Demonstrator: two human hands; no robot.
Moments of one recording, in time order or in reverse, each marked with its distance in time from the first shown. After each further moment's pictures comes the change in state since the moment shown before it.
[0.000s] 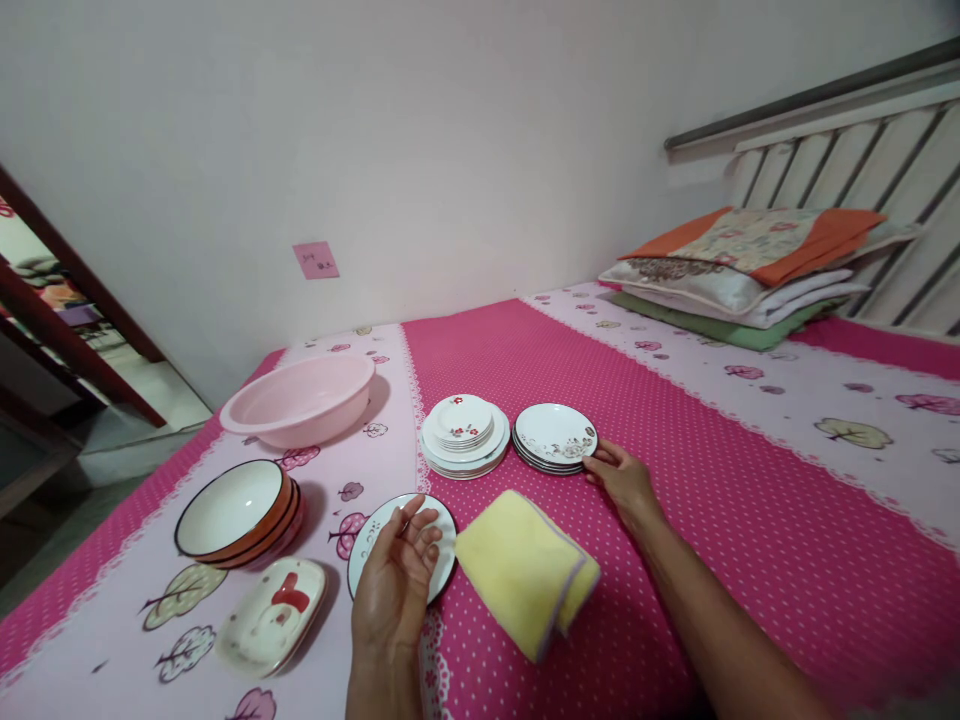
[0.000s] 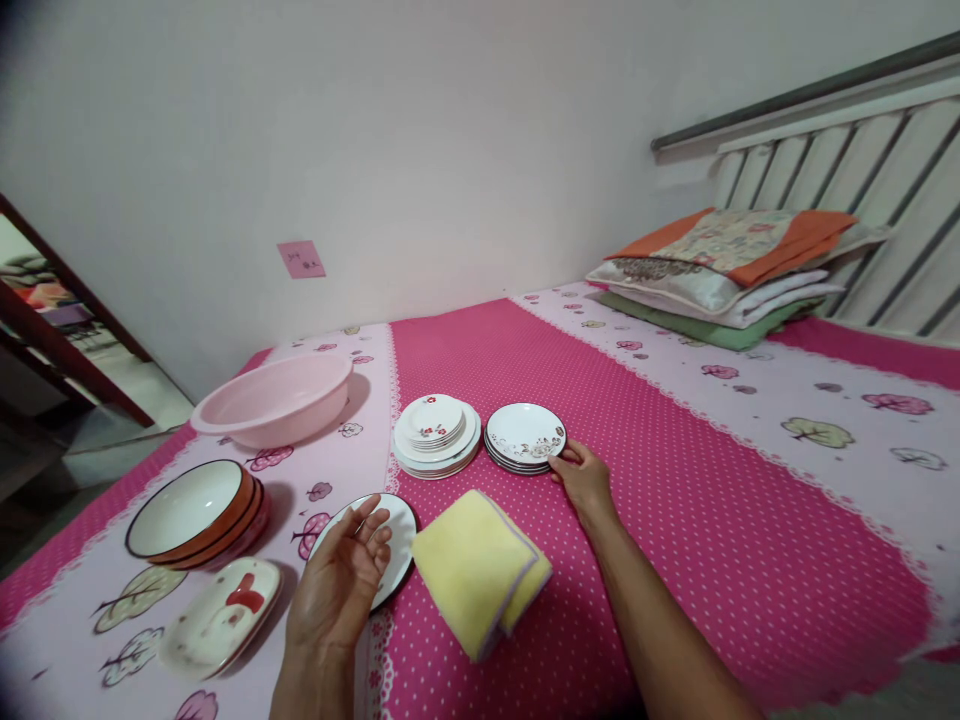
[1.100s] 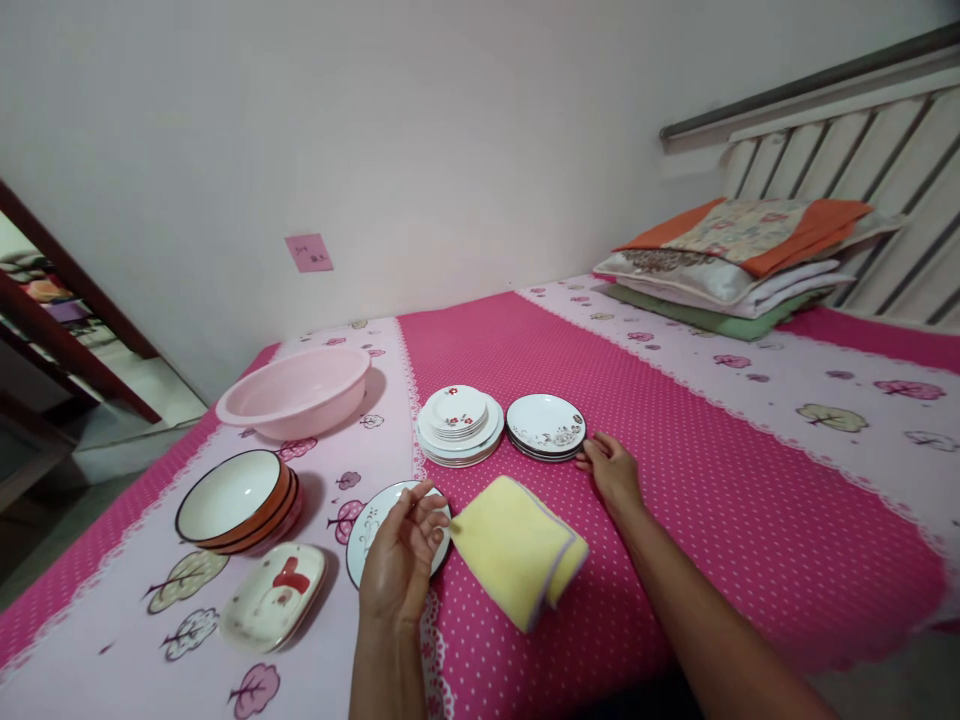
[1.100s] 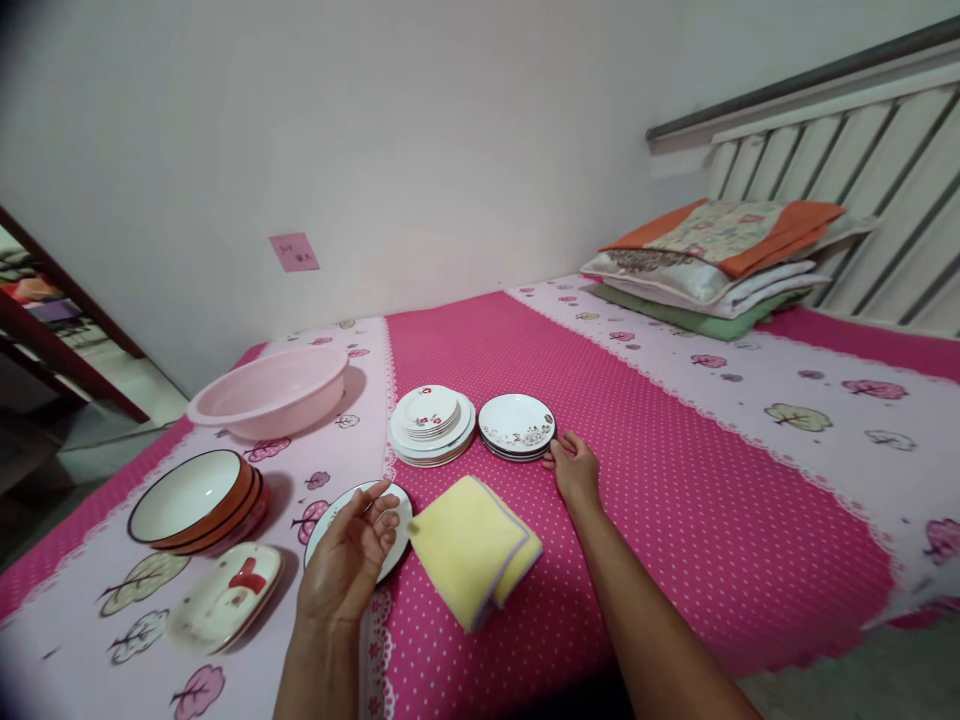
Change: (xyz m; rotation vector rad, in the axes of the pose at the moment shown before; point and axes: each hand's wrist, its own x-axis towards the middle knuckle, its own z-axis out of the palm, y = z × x) left_hand -0.001 -0.007 0.003 0.098 -0.145 0.021; right_hand -0.004 0.013 0.000 -0.063 0.106 -0.049
